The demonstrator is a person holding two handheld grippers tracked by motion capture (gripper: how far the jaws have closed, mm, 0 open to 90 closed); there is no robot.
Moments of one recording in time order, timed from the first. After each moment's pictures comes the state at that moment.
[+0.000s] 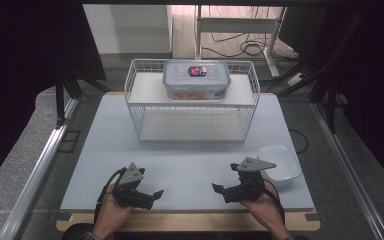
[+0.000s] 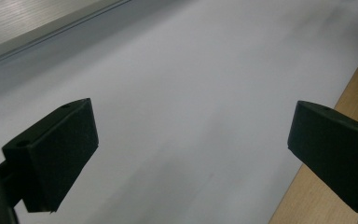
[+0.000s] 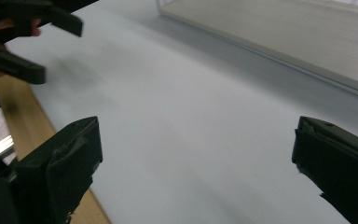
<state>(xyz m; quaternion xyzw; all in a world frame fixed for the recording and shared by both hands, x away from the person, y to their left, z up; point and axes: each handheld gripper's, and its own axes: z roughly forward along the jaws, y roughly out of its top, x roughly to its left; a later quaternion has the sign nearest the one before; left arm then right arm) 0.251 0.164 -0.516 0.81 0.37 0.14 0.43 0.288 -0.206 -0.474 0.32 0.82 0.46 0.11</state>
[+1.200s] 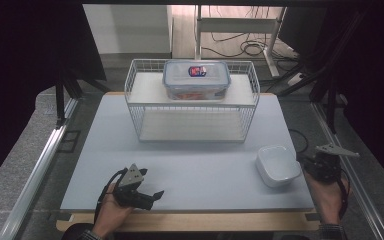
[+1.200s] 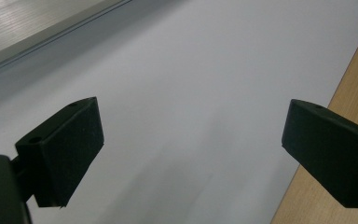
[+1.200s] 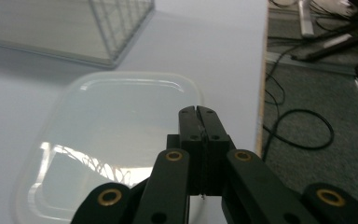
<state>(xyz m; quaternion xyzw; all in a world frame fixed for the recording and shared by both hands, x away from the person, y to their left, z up) 0.250 0.161 -0.518 0.82 0.34 0.15 0.43 0.326 -0.392 -0.448 0.52 0.73 0.36 0.27</state>
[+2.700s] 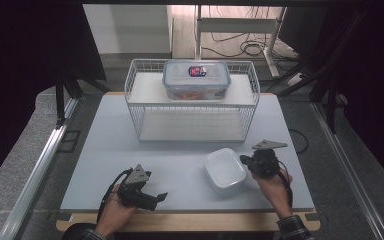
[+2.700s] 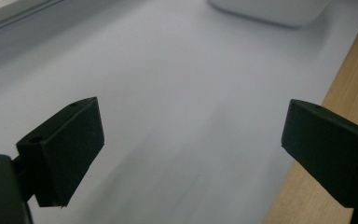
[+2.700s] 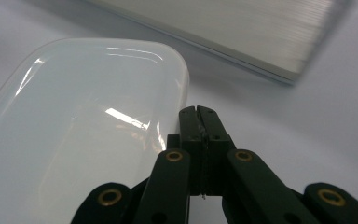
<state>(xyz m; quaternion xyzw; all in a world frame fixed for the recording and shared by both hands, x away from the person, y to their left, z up) 0.257 0.150 -0.524 0.83 0.35 0.11 0.42 0.349 -0.241 -0.480 0.40 0.82 0.37 0.16</state>
